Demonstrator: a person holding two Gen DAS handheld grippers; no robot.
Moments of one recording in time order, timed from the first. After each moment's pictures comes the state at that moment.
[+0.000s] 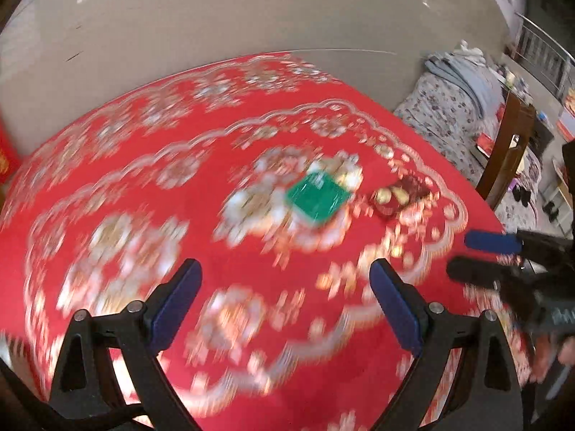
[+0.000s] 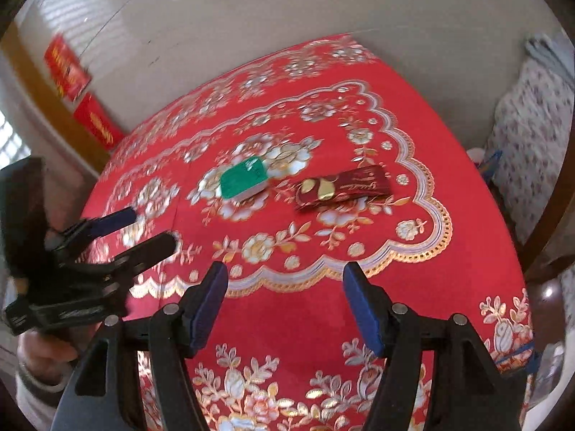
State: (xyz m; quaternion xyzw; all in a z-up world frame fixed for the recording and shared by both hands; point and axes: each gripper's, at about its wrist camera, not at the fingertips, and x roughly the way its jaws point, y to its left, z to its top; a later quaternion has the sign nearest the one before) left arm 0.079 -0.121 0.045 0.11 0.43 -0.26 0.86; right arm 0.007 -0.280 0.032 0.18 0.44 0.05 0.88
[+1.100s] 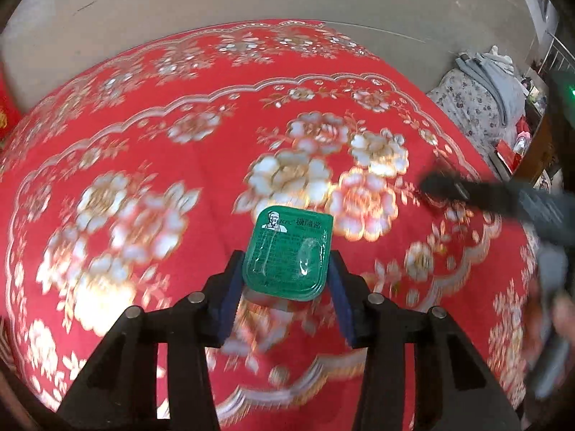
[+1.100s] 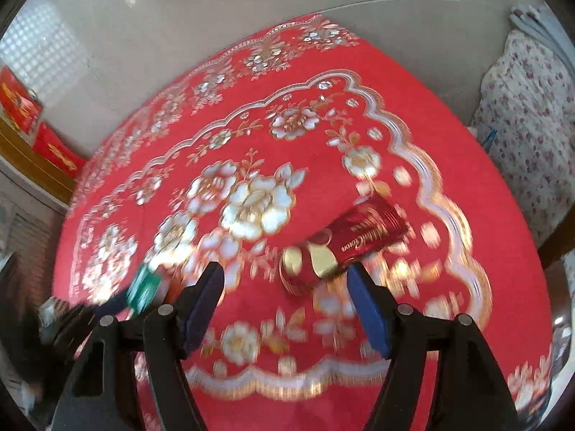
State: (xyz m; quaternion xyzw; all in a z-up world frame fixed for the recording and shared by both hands) left arm 0.096 -0.092 0.012 0.07 0.49 -0.21 0.84; right arm 0.101 -0.282 0.011 0.19 0.48 -0.01 0.86
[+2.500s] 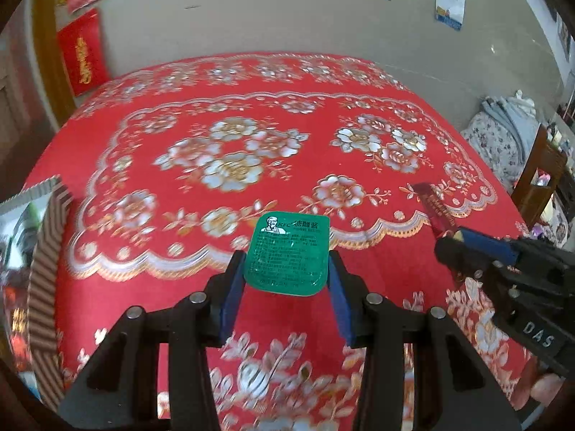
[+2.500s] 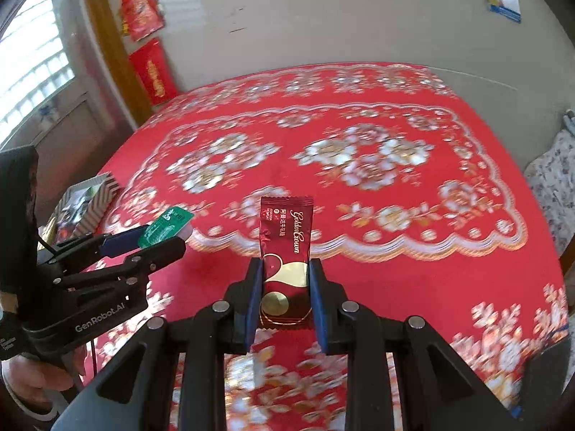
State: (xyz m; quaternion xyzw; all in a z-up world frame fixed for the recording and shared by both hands) left arm -0.018 0.009 0.032 0.01 0.42 -0.12 0.90; right arm -0.031 -0.148 0.032 0.05 0.41 0.12 0.90
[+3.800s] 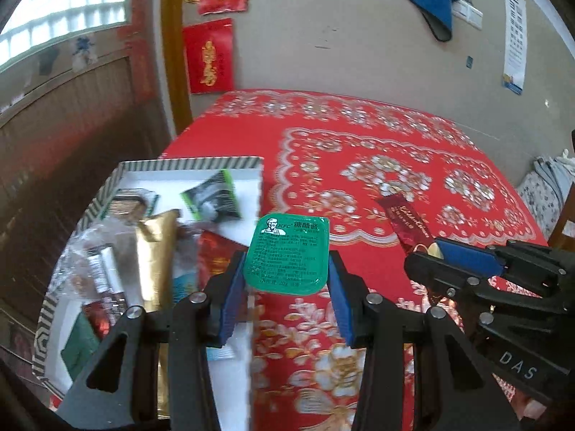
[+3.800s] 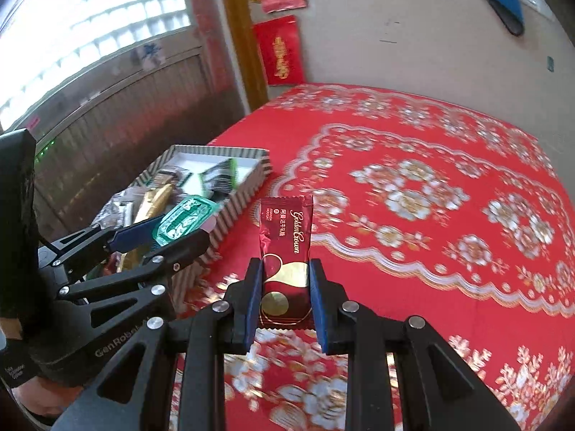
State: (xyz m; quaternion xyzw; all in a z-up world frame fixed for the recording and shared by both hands) left arm -0.095 0.174 0.070 -0.03 0.36 0.02 0.93; right arm -0.057 0.044 0.062 -0.04 0.38 0.26 0.89
